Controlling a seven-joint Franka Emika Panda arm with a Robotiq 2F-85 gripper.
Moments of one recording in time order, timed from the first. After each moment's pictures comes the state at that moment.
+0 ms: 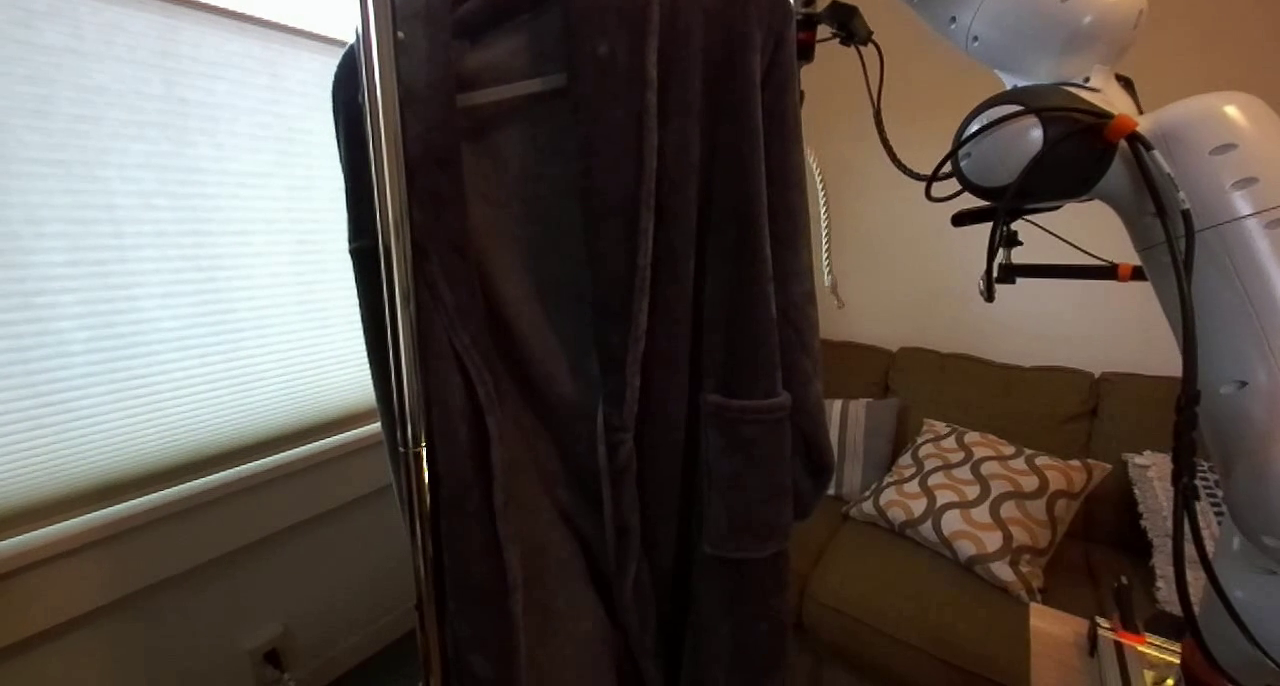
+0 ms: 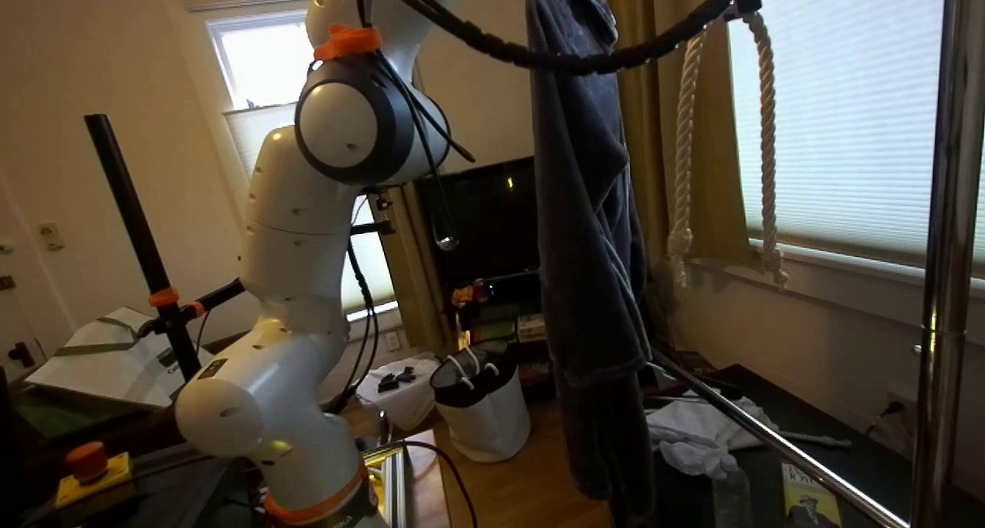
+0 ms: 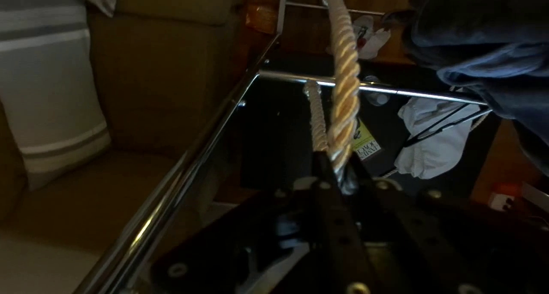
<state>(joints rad) -0.32 0.43 -0.09 -0.44 -0.01 0.98 -0.49</state>
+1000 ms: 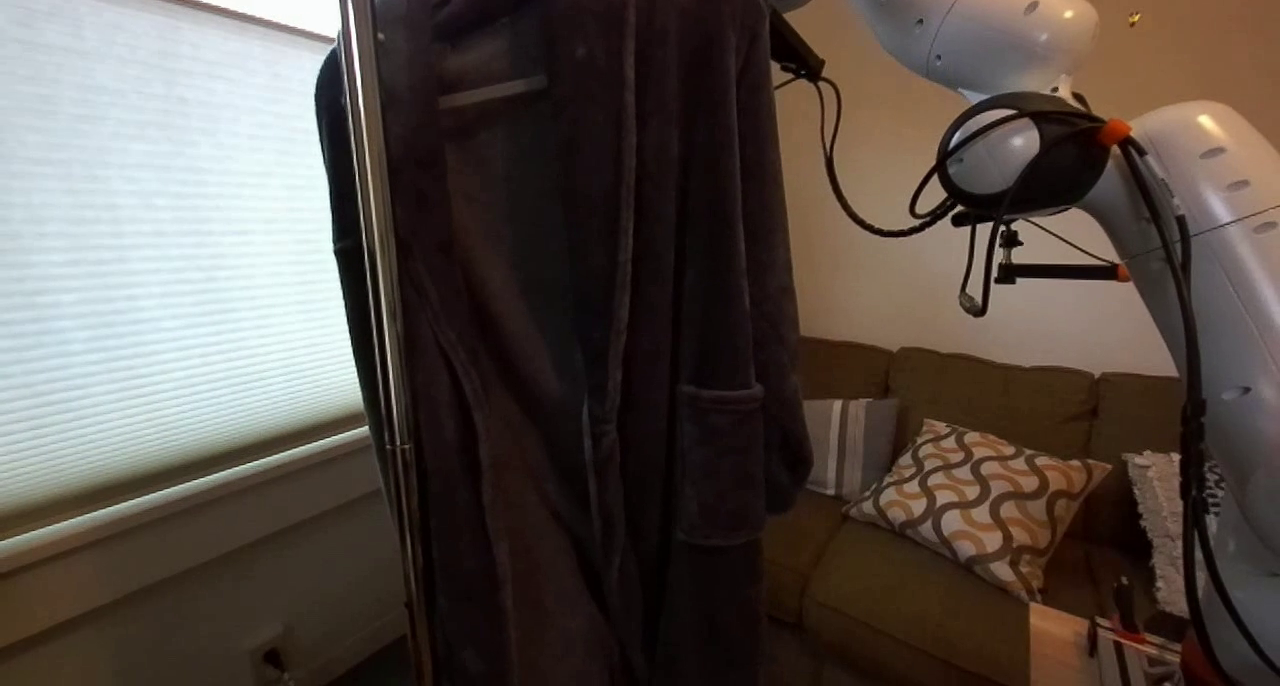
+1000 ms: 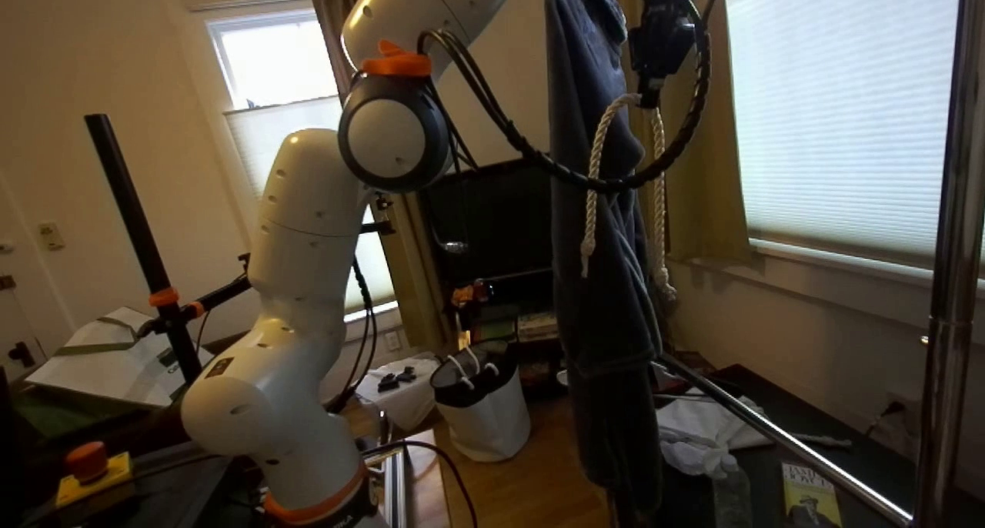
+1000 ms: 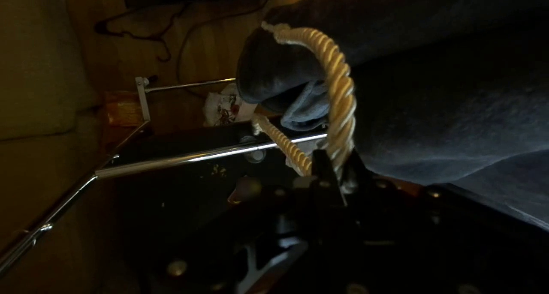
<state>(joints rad) -0.24 0.49 0.01 -0.52 0.28 0.82 0.08</state>
